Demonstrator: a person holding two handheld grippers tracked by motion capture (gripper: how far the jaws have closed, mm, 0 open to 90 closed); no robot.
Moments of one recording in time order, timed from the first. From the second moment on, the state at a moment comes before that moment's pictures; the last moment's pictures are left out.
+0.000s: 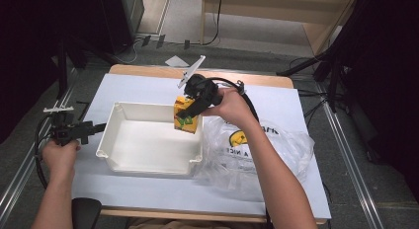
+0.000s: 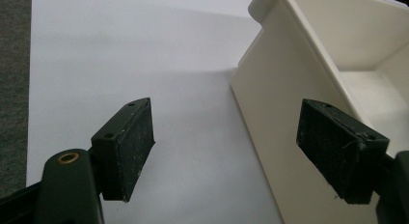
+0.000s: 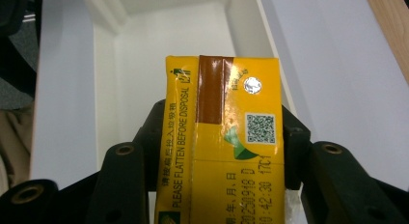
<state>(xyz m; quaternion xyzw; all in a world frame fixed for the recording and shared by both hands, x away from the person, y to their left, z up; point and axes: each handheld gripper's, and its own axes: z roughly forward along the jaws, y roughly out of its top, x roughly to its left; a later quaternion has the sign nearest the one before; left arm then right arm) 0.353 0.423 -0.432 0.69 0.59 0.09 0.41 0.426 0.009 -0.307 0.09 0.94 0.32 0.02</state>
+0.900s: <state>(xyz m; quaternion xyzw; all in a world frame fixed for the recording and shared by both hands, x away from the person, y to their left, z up) 0.353 0.425 -0.432 0.68 0.59 0.09 0.42 0.453 0.039 -0.373 0.09 0.96 0.28 0.02</state>
